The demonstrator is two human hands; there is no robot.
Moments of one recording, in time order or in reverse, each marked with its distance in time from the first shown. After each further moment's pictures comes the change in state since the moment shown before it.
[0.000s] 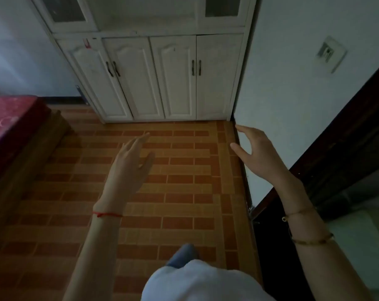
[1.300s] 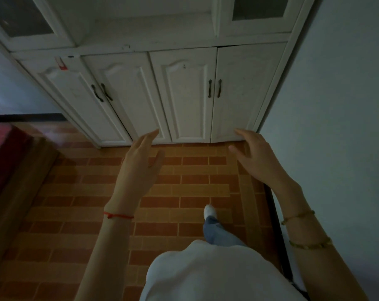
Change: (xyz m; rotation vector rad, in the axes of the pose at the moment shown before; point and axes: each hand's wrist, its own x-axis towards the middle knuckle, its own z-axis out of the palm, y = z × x) left_hand 0.511 -0.151 0.074 -0.027 -0.052 -0.052; right_hand 0.520 0.059 0.119 0.037 -0.086 0.142
